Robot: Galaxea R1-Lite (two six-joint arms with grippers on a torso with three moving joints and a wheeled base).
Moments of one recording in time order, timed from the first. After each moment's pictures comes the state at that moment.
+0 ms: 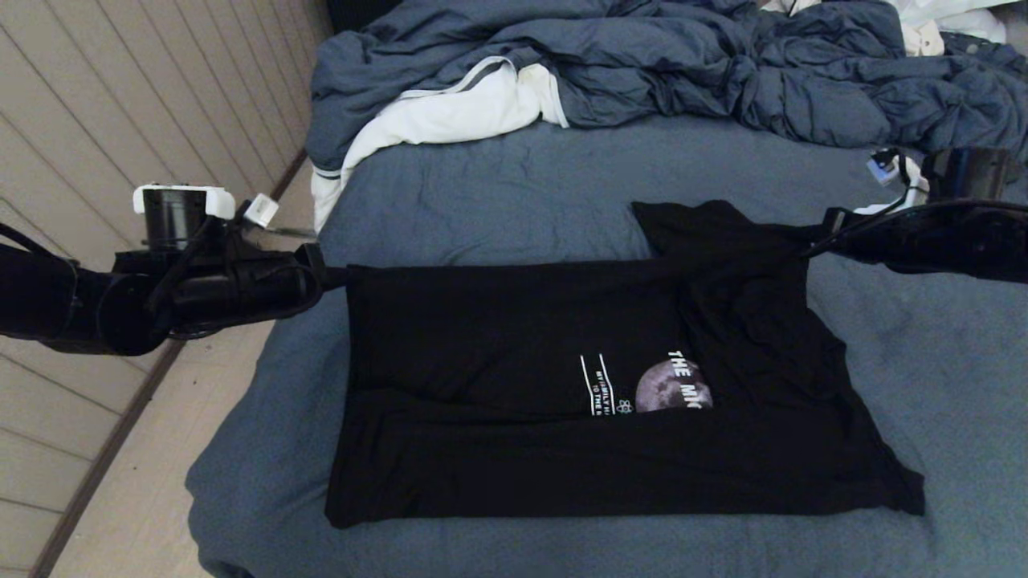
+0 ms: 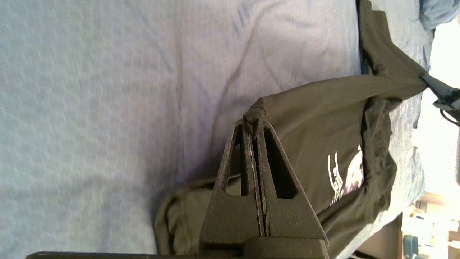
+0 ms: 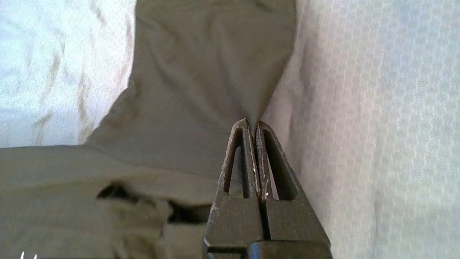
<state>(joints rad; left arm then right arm) -0.12 1.90 -1.15 -0.44 -0.57 -0.51 -0.32 2.09 -1.67 -0.14 0.58 0.13</state>
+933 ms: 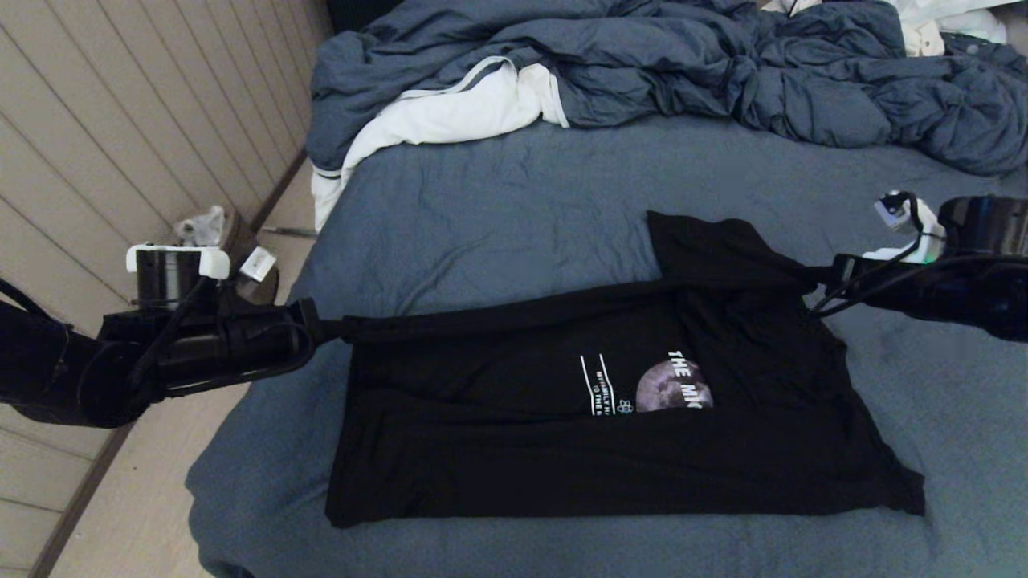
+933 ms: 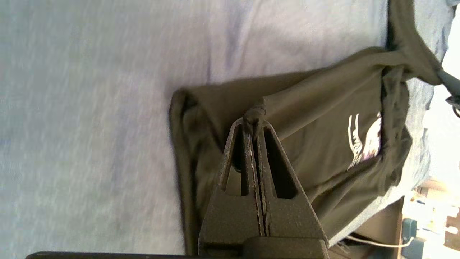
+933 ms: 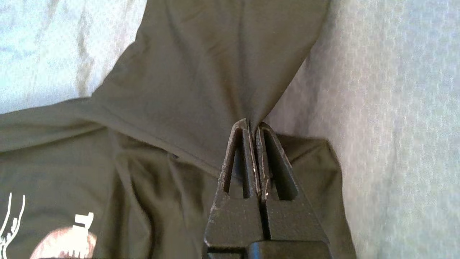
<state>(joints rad) -0.11 1.86 -0.87 -0.60 -0.57 -0.51 -0.34 1.96 -1.25 -0.39 0.62 0.05</state>
